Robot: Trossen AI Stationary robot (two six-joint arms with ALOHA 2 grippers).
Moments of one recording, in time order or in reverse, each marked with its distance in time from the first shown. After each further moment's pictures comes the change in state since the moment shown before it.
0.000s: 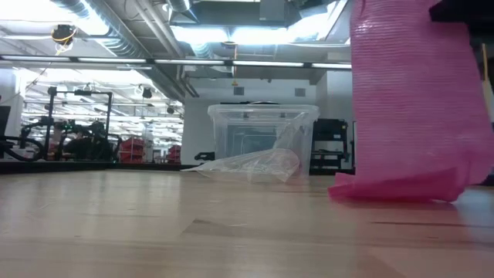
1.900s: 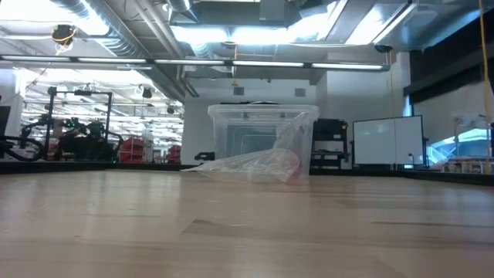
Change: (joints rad) left arm 0.034 0.126 -0.025 -0.126 -0.053 0.222; right arm 0.144 0.086 0.789 -0.225 -0.255 -0.613
